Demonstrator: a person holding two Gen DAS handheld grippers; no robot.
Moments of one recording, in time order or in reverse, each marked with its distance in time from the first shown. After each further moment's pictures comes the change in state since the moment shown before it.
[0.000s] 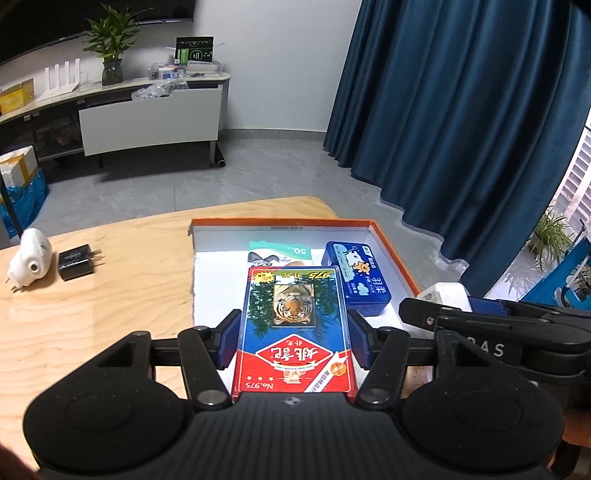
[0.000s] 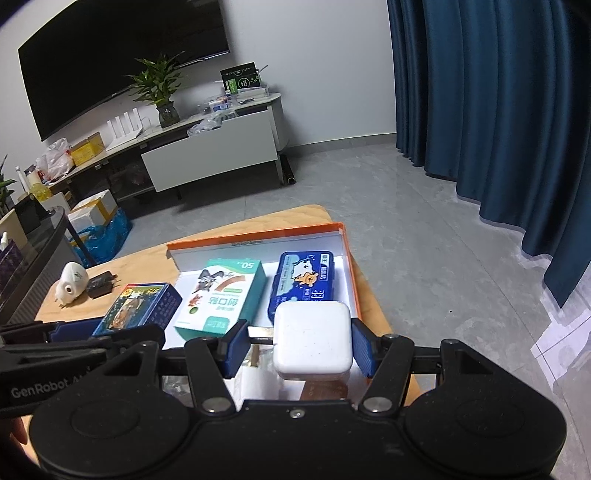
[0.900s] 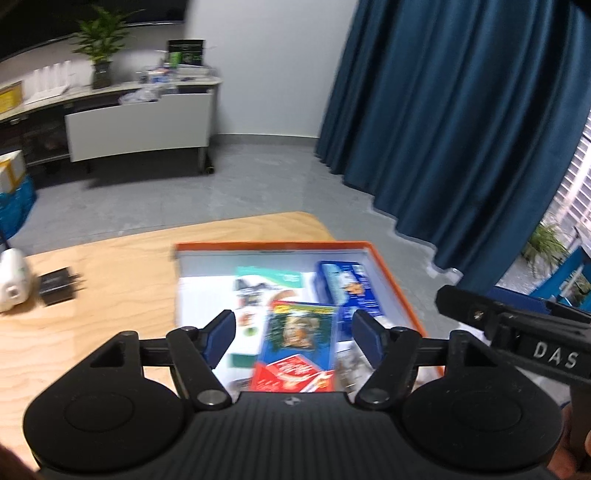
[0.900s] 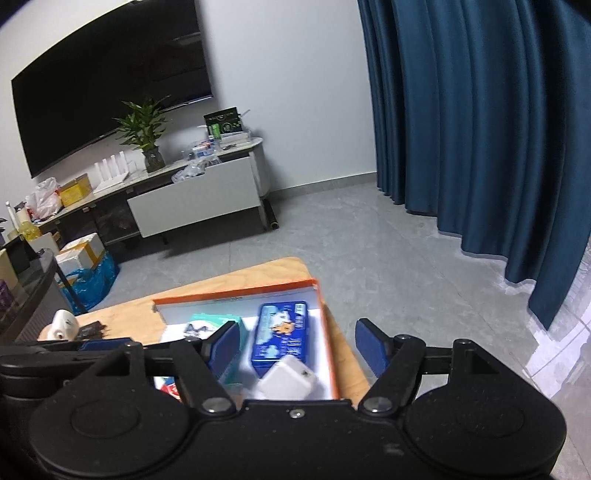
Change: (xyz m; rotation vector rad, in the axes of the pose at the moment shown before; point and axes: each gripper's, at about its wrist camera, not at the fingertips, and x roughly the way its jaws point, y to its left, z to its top) left arm 0.010 0.003 0.014 -0.010 -0.014 -0.010; right arm -0.025 -0.006 0.014 0.035 -0.146 -0.014
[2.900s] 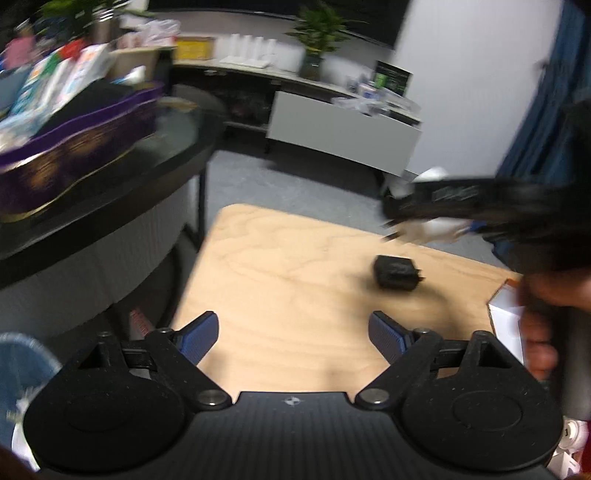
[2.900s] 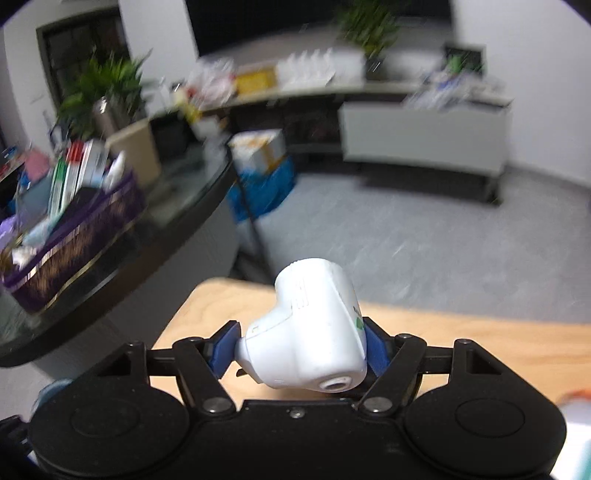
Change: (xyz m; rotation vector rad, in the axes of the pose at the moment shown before) left arm -0.072 0.235 -0.040 -0.320 -0.085 0.323; right arm 0.173 0.306 0.016 -0.337 0.178 0.417
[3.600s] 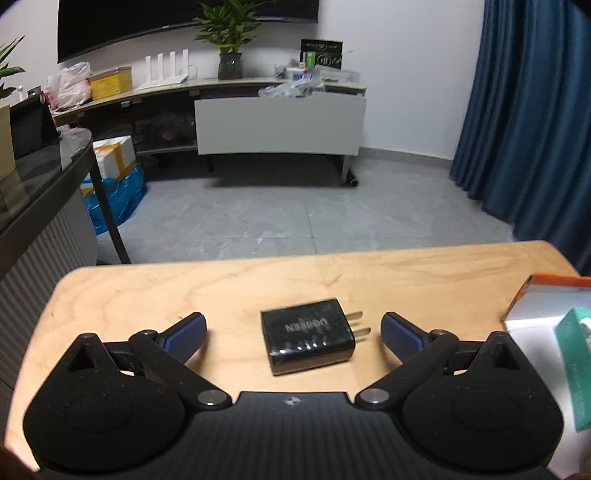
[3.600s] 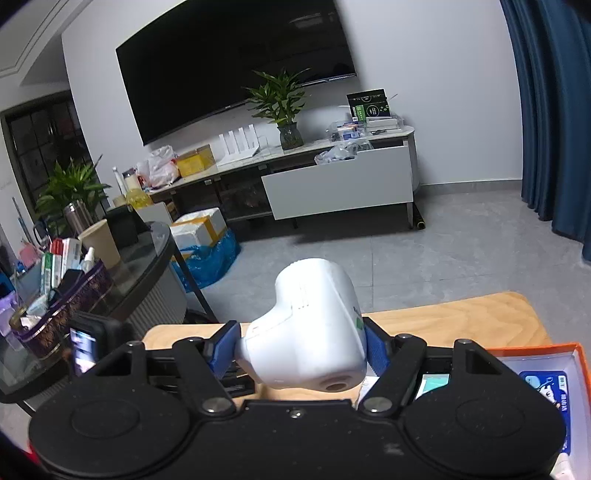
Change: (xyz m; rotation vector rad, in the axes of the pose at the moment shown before) left arm 0.123 -0.092 0.012 0.236 -0.015 0.005; right arm -0.125 -0.101 -0.045 0.176 -0.160 -0.050
